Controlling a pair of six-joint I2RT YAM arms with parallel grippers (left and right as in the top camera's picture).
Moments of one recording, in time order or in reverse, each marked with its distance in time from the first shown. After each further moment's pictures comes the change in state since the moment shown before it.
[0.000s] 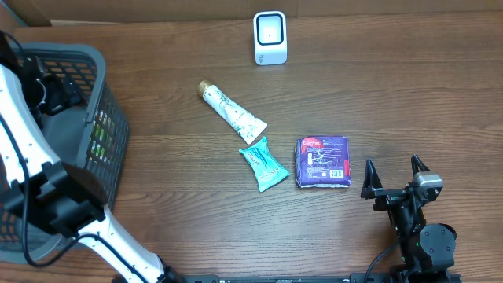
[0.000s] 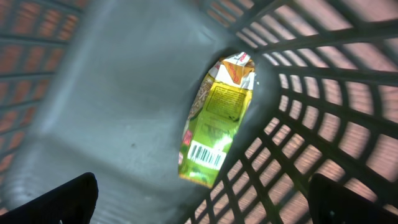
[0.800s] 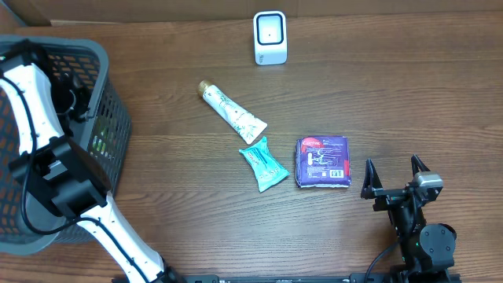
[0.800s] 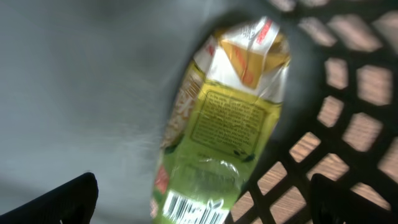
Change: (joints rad) left arm -0.052 0.129 -0.146 0.105 0.002 0.013; right arm 0.000 0.000 0.000 -0.001 0.000 0.000
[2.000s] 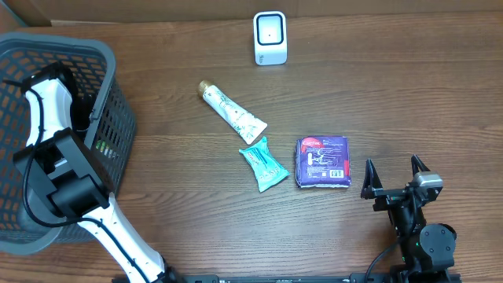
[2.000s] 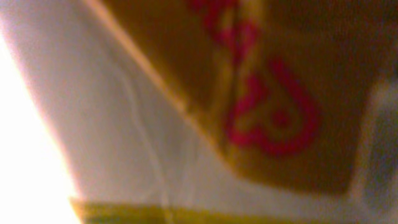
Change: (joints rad) left arm -0.020 -0.026 -0.283 0.176 -0.040 0.022; right arm 0.000 0.000 0.000 0.000 0.000 0.000
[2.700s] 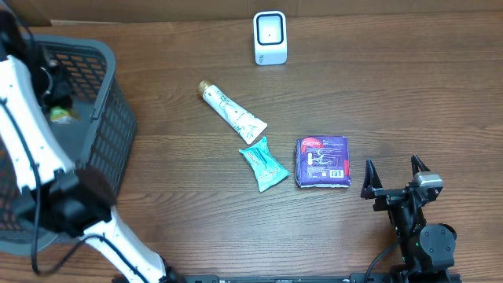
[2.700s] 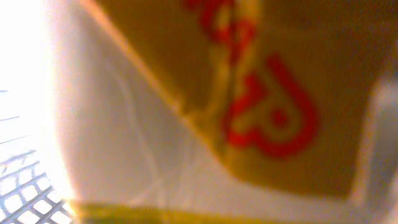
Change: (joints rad) left arm 0.000 -0.184 0.566 -0.369 -0.032 -0.068; right arm 0.000 0.000 0.000 0.000 0.000 0.000
